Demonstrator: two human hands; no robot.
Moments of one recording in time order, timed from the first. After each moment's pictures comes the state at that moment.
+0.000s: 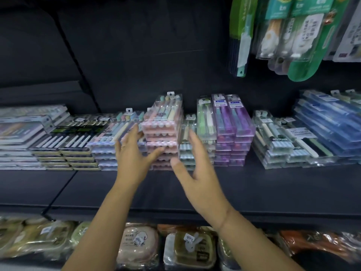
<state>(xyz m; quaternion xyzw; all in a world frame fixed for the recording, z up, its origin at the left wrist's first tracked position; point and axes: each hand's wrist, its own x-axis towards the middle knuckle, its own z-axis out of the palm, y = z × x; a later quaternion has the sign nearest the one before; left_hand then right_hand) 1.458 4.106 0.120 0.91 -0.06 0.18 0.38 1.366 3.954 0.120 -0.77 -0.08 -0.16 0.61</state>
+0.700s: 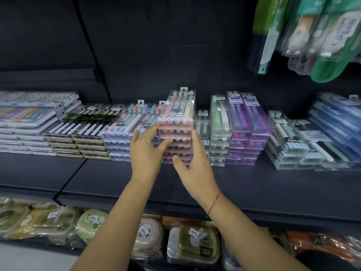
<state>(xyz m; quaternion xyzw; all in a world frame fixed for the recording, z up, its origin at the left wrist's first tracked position) 1.462 4.106 0.105 0.86 -0.07 0.27 0.42 1.397 3.982 0.103 -0.78 -0.05 -0.12 0.62</state>
